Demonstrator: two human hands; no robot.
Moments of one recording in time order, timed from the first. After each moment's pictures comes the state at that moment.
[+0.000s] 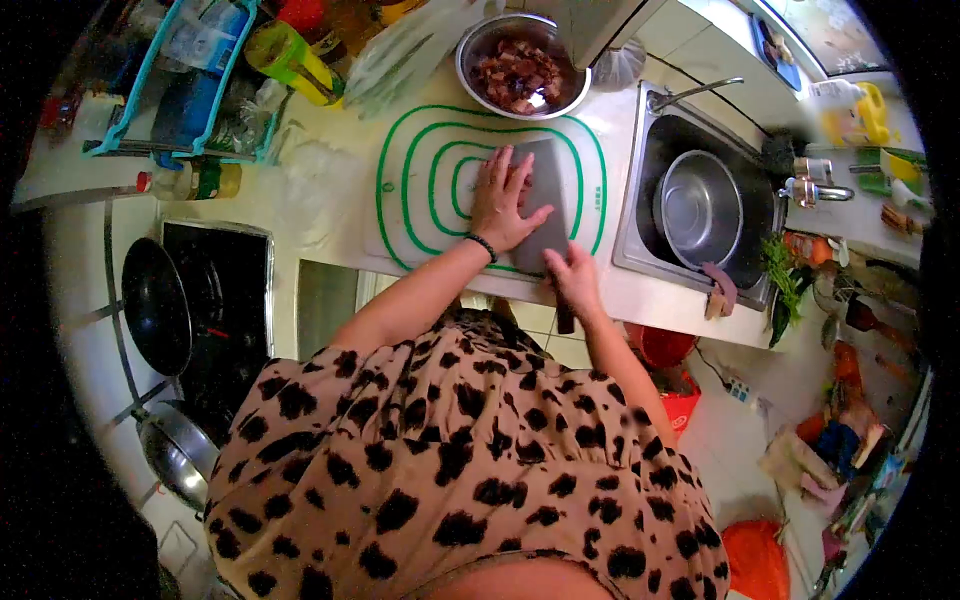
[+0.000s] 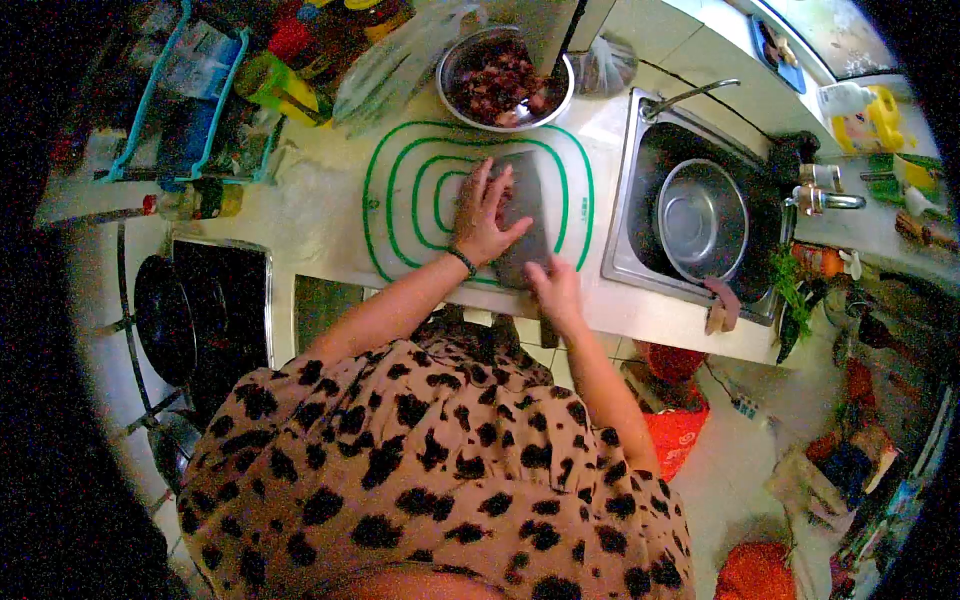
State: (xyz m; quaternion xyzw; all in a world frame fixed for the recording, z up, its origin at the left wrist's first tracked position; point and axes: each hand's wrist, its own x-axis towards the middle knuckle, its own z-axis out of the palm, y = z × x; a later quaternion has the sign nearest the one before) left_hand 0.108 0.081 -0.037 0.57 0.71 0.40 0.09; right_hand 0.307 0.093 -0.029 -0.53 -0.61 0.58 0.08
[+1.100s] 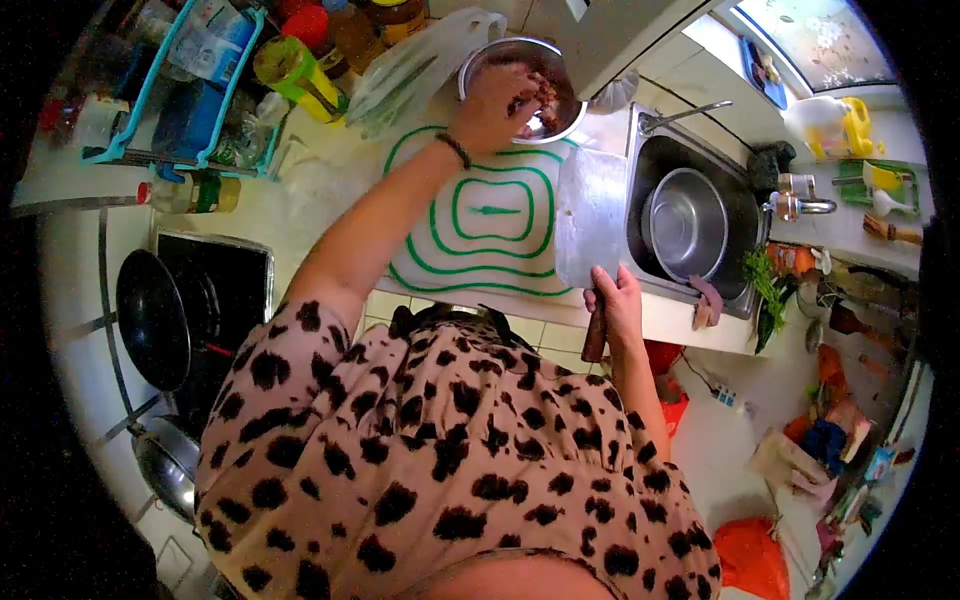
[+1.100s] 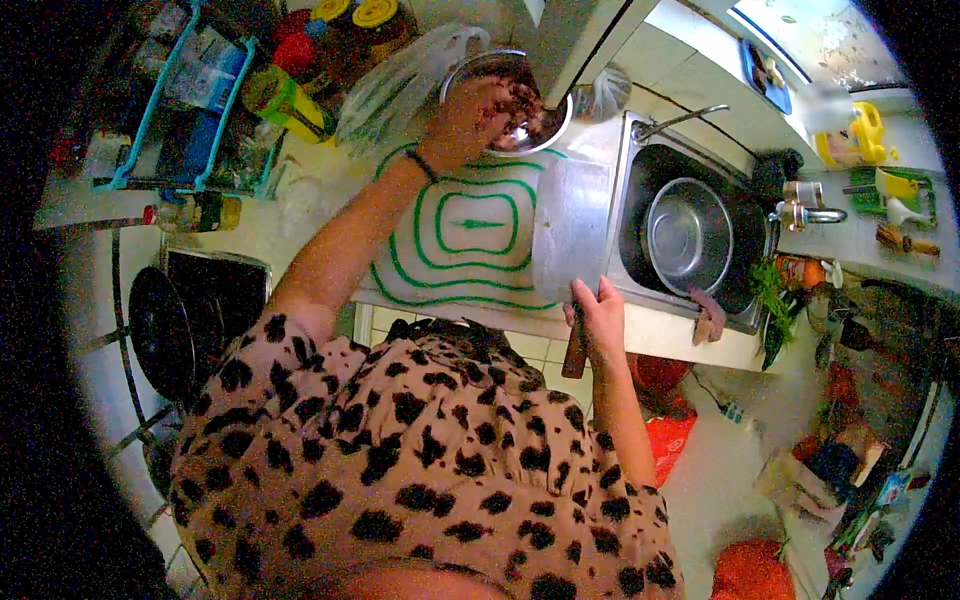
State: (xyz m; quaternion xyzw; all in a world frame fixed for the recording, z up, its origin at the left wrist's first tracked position) left_hand -0.011 0.193 0.048 0.70 0.61 0.36 0.05; right_hand 0.325 0.110 0.087 -0.55 -0.42 0.69 0.23
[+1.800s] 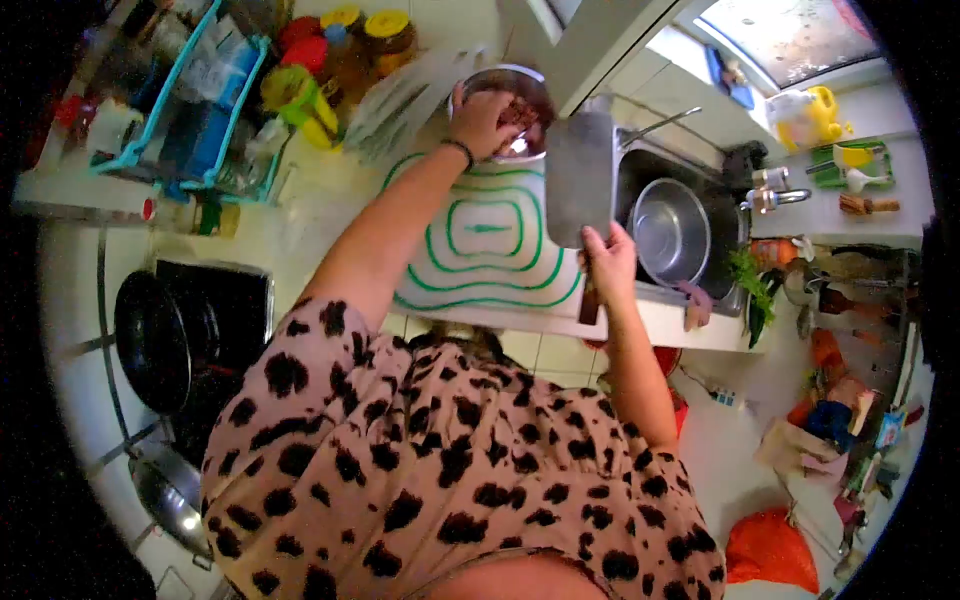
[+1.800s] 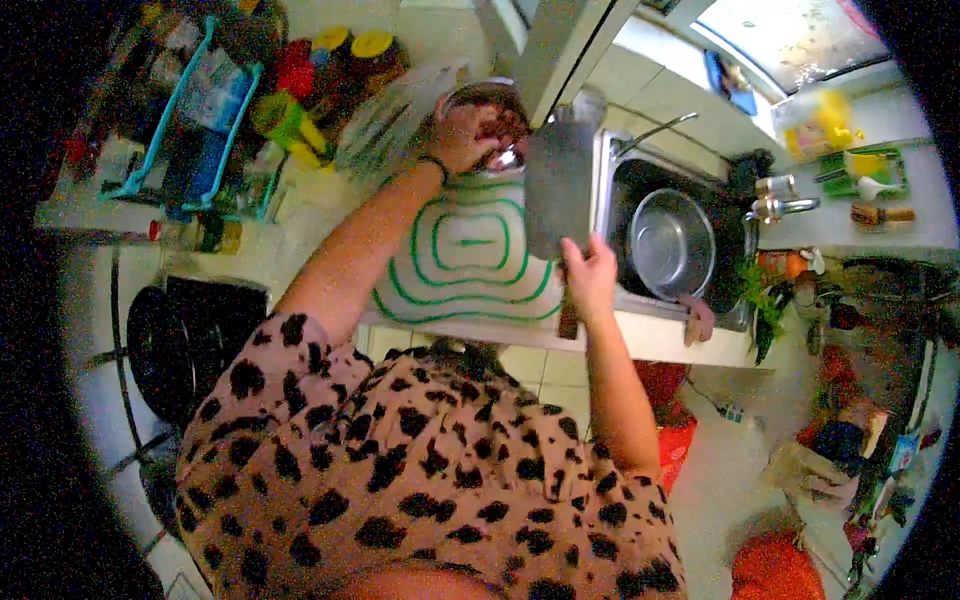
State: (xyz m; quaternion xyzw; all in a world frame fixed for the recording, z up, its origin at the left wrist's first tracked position) left_hand -0.016 0.228 0.039 0.66 0.71 0.21 0.12; right_hand 0.289 0.163 0.077 -0.54 -0.59 0.52 0.29
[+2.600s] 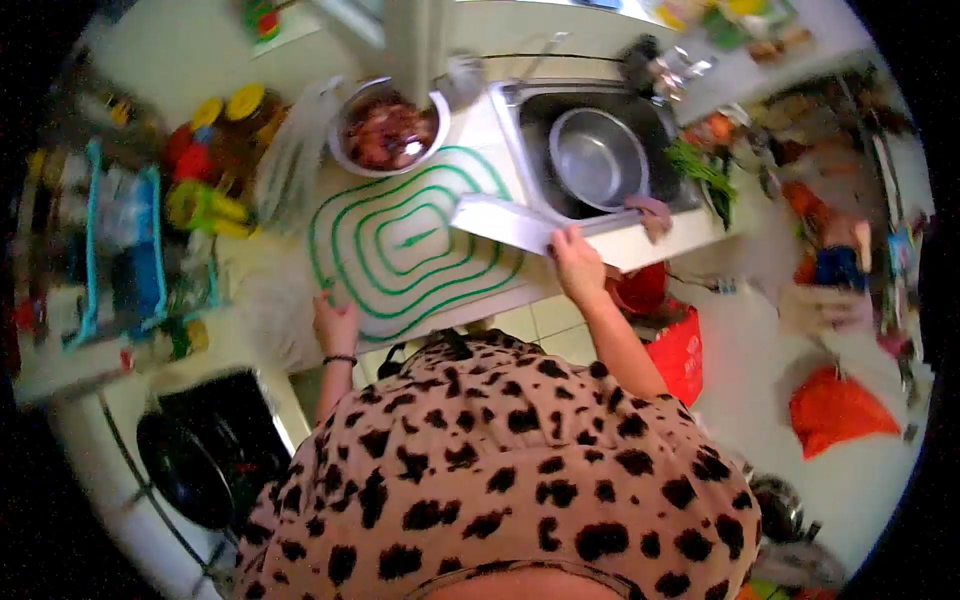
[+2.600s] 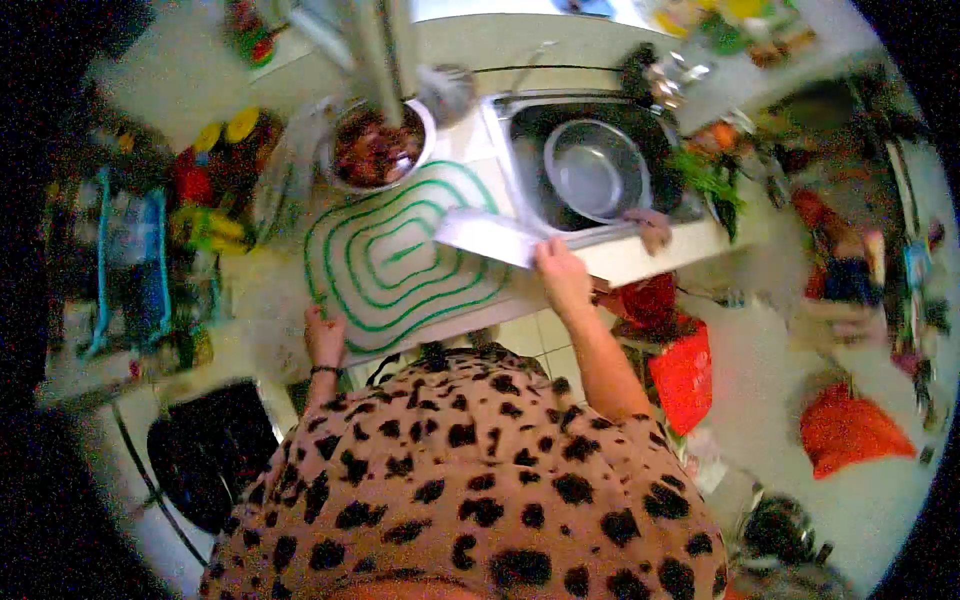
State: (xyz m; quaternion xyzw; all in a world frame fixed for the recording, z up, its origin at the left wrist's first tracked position) left_hand 0.041 -0.024 0.045 0.29 0.90 0.20 0.27; right_hand 0.420 0.128 0.071 -0.53 -0.85 0.04 0.04
